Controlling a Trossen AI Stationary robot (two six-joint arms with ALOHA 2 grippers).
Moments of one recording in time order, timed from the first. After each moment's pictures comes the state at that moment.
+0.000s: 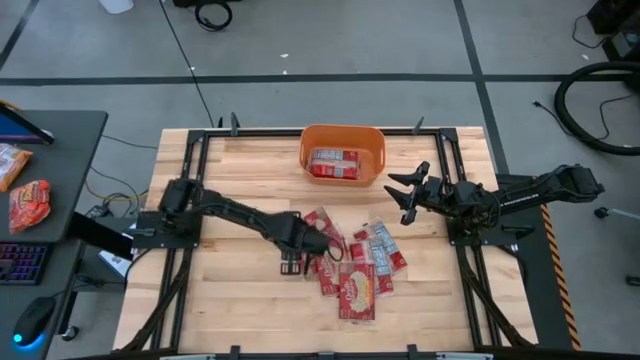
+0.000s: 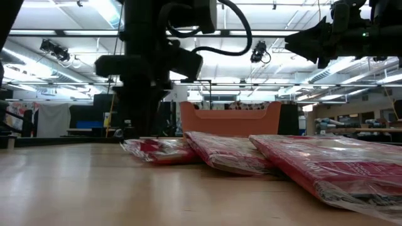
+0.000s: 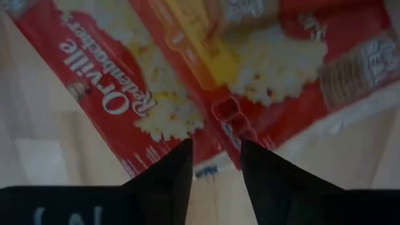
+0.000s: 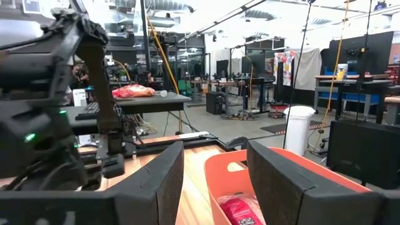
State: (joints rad) left arm -0.22 1.97 1.41 -0.95 -0.14 -0.22; right arm 0.04 0.74 0.07 0.89 0.42 -0.07
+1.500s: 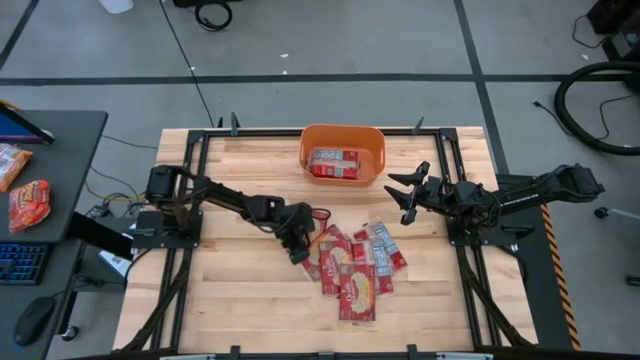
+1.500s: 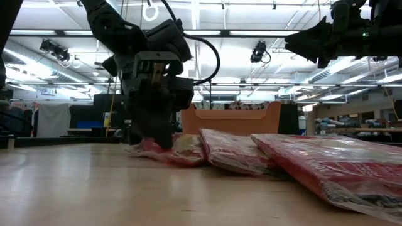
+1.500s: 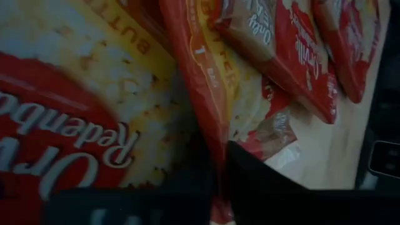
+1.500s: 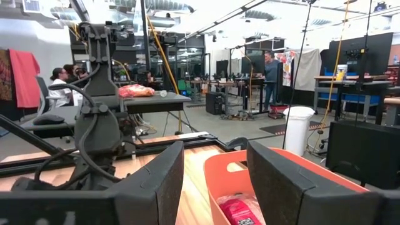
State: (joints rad) left arm -0.03 1.84 0.90 -0.03 0.42 -0.62; right arm 0.04 0.74 0.07 0.89 0.42 -0.08
